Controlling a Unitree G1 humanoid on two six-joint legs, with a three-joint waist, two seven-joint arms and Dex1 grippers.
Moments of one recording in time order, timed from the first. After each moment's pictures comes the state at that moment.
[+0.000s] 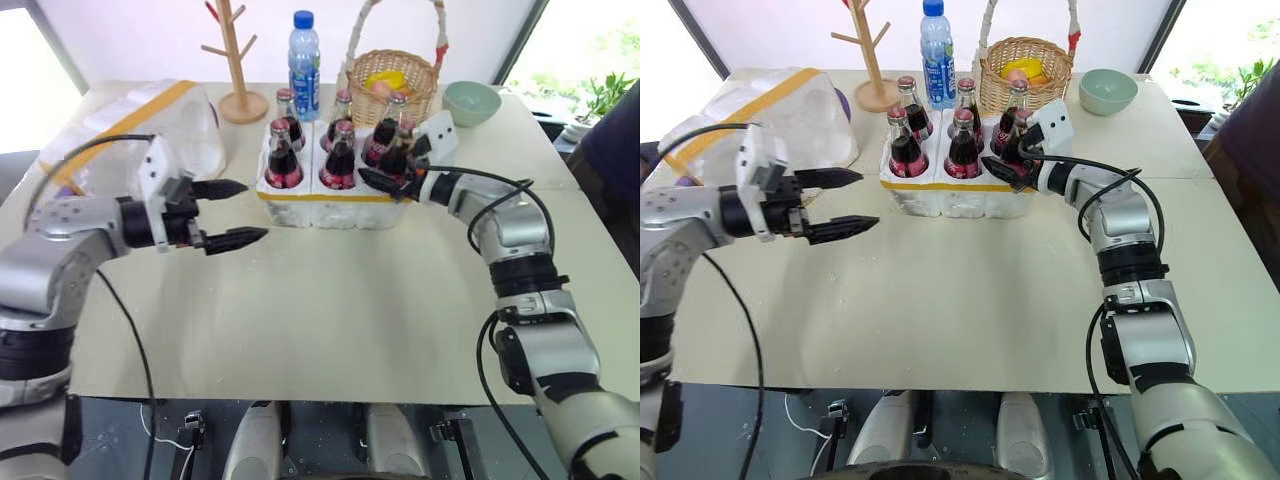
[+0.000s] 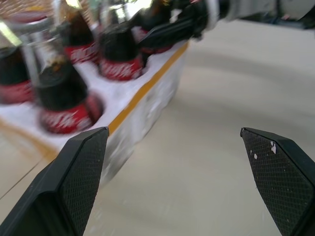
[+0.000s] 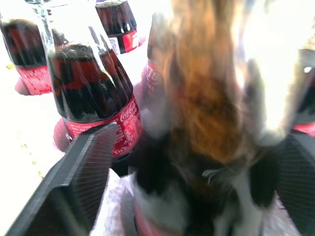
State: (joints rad) left arm -0.48 0.91 0.19 -0.24 -0.61 0.69 -1.05; right arm -0.88 -0.48 0.03 0.41 0.31 0.43 0.72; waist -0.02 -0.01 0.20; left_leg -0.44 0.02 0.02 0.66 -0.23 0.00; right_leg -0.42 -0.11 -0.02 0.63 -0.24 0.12
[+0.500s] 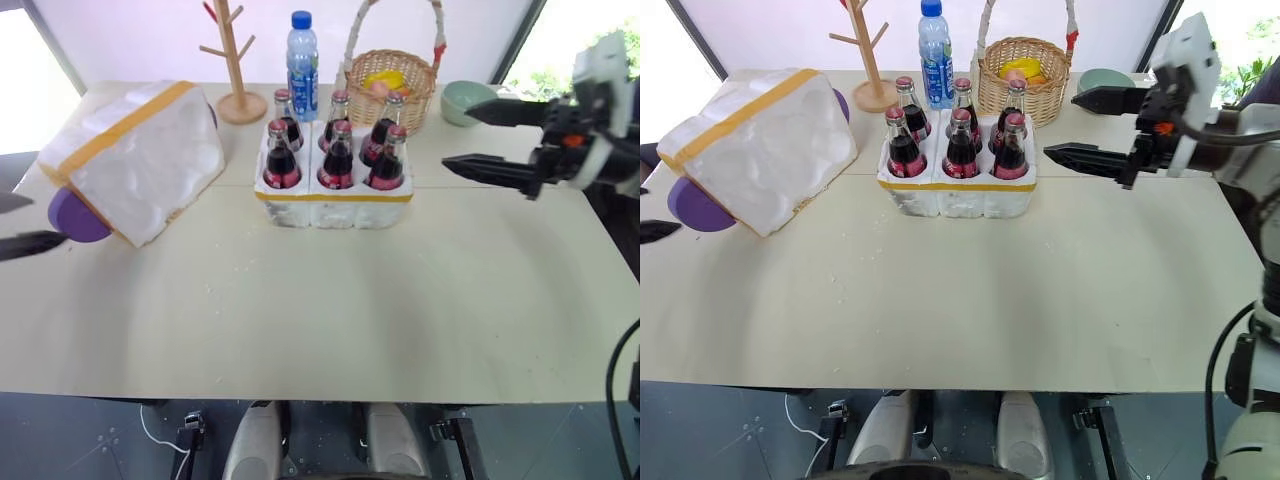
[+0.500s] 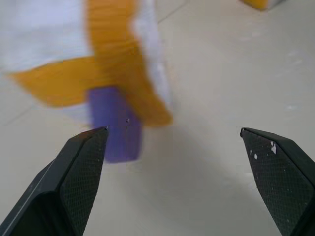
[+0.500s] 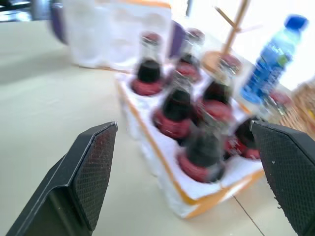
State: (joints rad) left arm -0.29 1.38 0.43 0.40 -0.39 0.48 -1.31; right arm -0.79 -1.00 -0.22 -0.16 0.67 0.81 1.10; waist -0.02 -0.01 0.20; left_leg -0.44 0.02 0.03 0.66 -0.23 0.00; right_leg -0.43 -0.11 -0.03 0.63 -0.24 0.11
